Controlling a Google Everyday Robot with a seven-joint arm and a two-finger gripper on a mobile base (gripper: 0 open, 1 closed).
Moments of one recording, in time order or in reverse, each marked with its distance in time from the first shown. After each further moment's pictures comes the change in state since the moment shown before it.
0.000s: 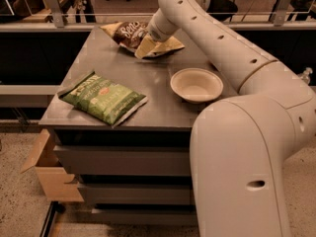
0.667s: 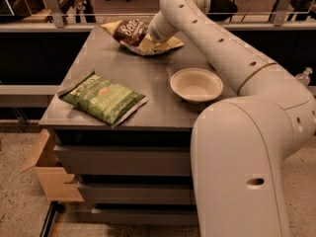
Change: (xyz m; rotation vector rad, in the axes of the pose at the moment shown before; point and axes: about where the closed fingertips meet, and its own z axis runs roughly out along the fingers) arm -0.003 -0.007 0.009 0.020 -0.040 0.035
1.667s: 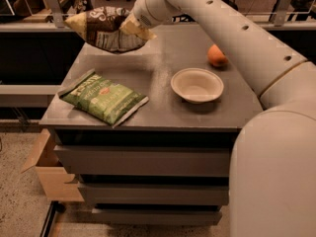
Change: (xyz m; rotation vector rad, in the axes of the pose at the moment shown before) arm -0.086 0.054 -0.085 -0.101 -0.251 -0.186
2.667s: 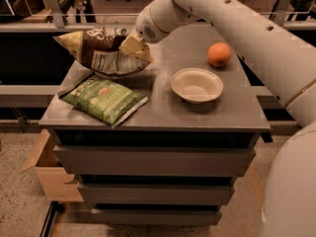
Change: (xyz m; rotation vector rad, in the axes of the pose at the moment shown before) arm 0.013 0.082 -0.039 -0.223 0.061 0.133
